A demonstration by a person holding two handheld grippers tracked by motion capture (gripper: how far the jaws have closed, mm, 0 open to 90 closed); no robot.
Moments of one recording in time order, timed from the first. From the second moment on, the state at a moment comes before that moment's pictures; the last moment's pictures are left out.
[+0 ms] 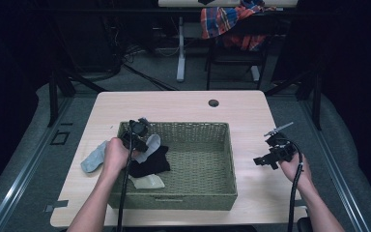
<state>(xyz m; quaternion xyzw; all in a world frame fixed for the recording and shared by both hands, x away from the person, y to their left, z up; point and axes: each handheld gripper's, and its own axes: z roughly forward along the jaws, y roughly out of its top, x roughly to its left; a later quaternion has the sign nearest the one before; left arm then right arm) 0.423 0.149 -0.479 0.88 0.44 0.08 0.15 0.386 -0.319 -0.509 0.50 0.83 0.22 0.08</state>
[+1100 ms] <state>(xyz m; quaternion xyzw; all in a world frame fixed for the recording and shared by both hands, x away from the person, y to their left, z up) 0.394 0.167 -0.398 0.86 0.42 0.14 0.23 0.387 -0.320 -0.508 0.49 0.84 0.21 0.08</state>
